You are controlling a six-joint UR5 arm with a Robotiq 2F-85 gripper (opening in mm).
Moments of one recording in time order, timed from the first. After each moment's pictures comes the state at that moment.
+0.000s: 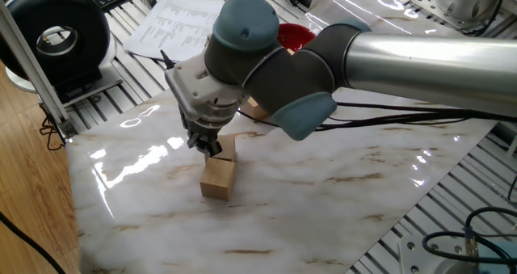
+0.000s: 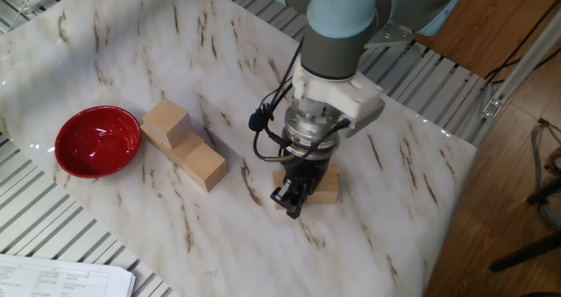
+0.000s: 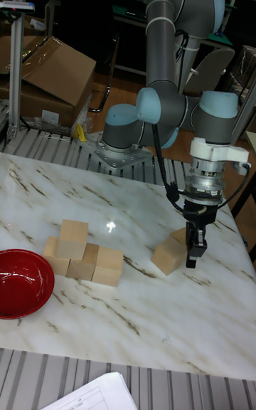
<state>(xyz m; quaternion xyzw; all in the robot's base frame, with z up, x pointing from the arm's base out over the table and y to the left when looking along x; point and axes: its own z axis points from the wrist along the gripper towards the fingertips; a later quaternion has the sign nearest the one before) 0.555 0.204 0.046 -0.66 0.73 -0.06 0.18</state>
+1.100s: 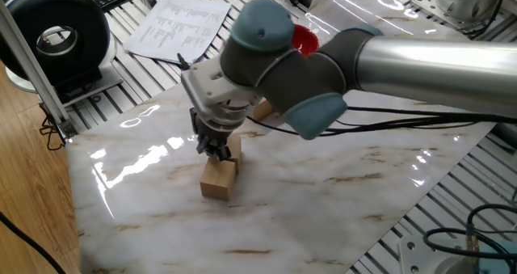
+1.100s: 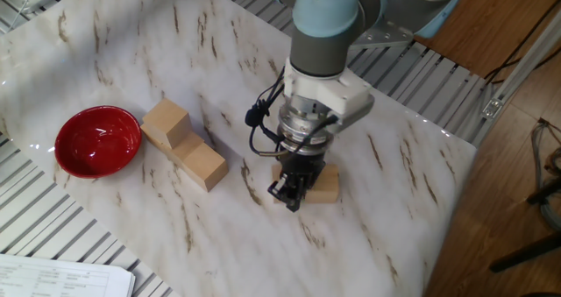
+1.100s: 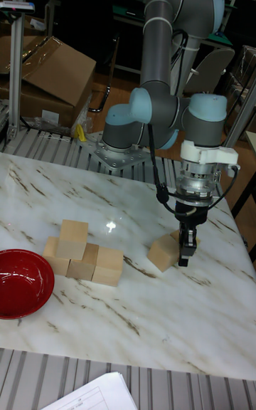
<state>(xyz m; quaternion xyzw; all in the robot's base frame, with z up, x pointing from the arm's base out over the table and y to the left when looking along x) 0.542 0.197 0.039 -0.65 0.74 -0.04 0.16</state>
